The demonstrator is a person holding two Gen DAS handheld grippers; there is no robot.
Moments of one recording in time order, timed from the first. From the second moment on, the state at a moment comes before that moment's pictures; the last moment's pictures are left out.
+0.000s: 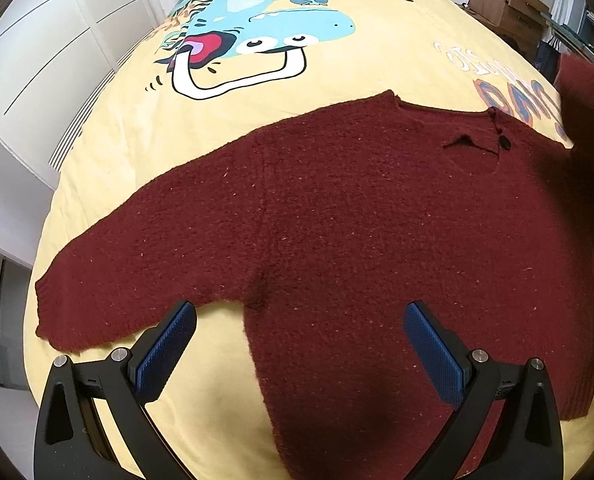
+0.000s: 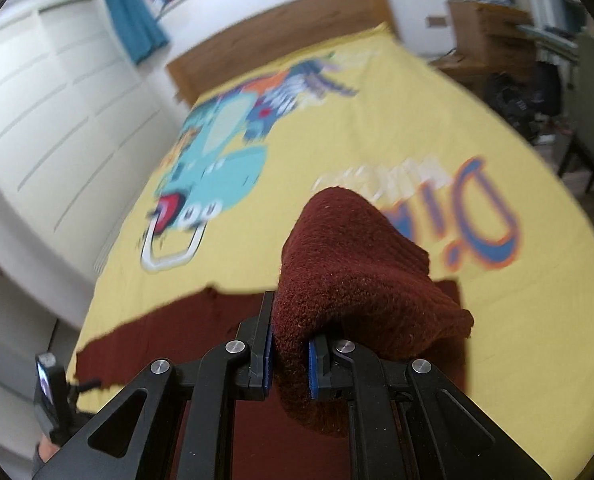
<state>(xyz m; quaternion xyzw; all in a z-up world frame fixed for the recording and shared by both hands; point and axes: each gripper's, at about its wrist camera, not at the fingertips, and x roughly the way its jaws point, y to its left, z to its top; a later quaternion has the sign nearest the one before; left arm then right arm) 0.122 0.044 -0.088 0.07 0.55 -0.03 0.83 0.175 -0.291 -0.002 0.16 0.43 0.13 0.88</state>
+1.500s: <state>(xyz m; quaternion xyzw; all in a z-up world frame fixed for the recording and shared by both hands) 0.135 -0.090 -0.079 0.15 0.53 -0.15 0.82 0.099 -0.313 -0.137 0.08 0.59 0.02 0.80</state>
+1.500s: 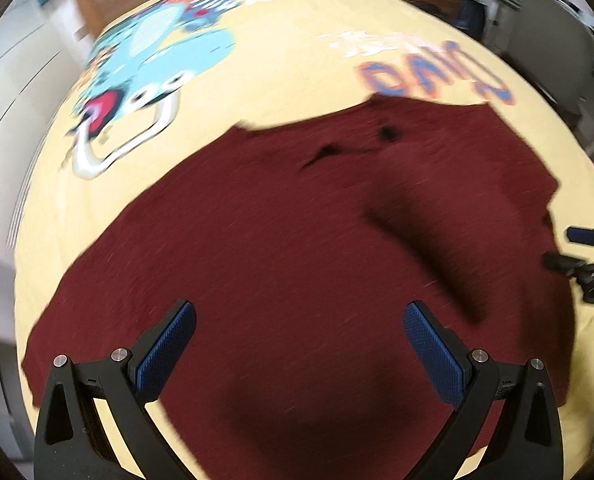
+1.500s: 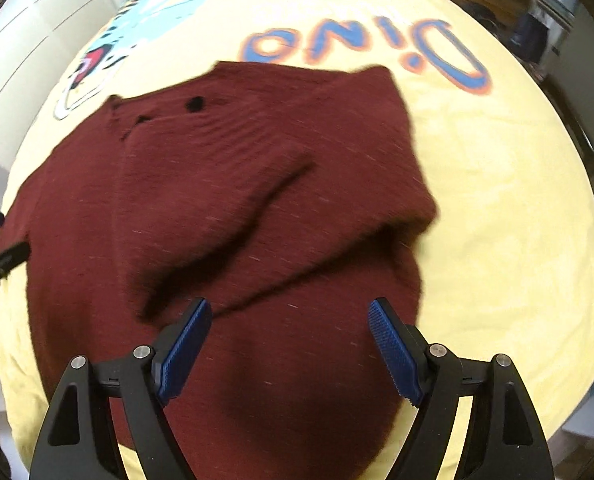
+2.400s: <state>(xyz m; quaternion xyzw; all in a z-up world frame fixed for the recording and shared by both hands) 0.182 -0.231 -0.183 0.29 0.58 -0.21 0.73 0.064 -0.391 -0.157 0.15 0.58 -0.02 0.80</state>
